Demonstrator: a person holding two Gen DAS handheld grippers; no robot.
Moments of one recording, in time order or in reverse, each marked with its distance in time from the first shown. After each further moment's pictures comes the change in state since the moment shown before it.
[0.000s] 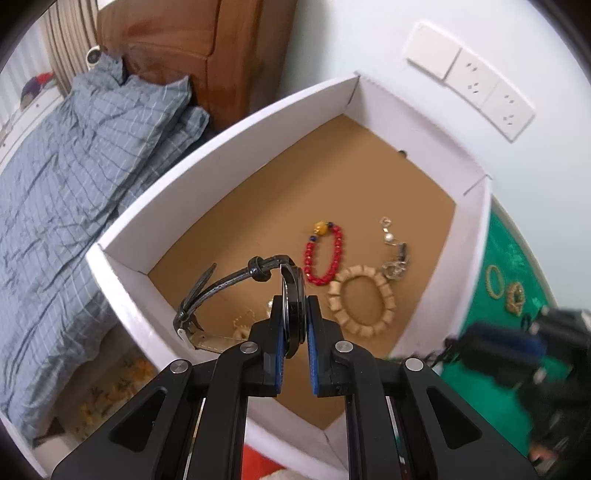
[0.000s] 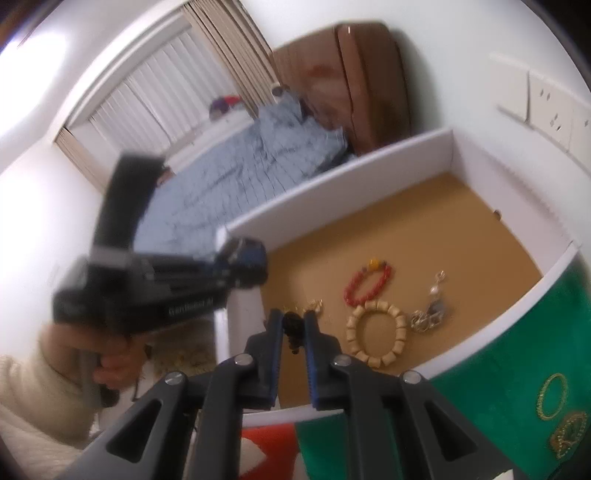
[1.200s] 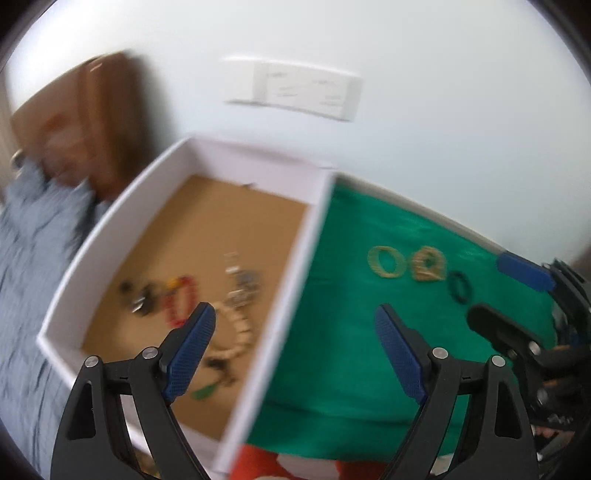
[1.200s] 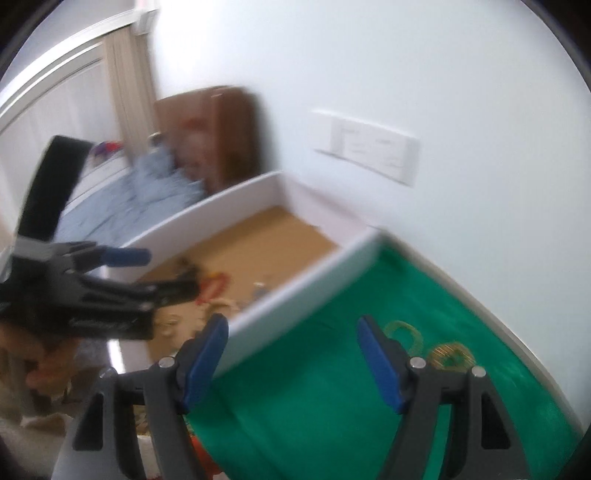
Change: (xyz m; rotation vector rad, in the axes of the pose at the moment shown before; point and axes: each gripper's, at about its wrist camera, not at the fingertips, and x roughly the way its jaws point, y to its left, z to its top) left arm -0.078 -0.181 -0.038 0.389 -0.177 -0.200; right arm -0.172 -0.028 -0.101 0.187 -0.274 -0.620
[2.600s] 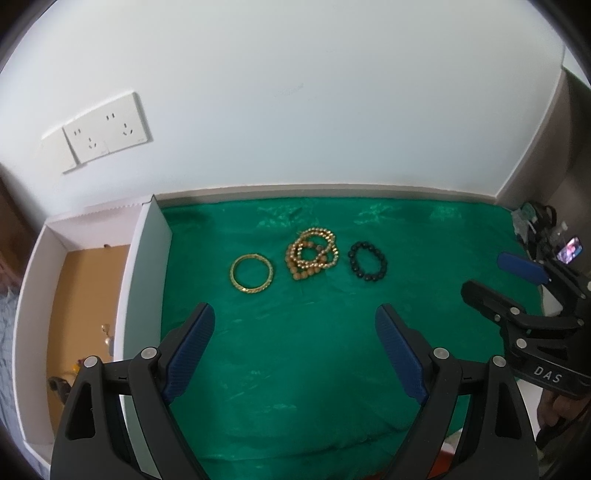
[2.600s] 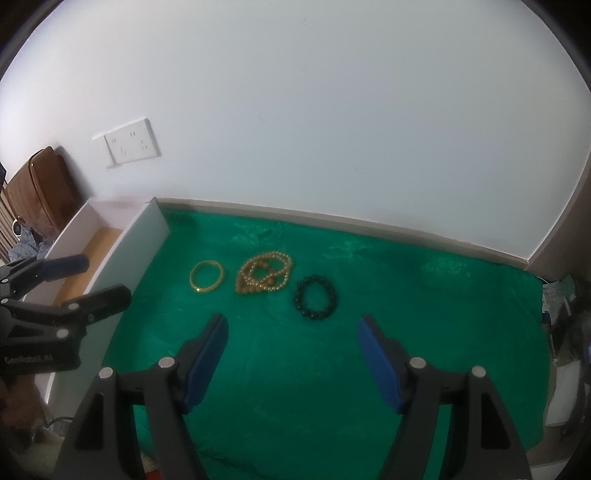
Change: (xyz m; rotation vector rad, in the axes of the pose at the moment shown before) left arm 0.054 -0.174 0.016 0.357 0.048 -0.172; right arm -0.050 -0.151 -0.098 0.444 0.082 -0.383
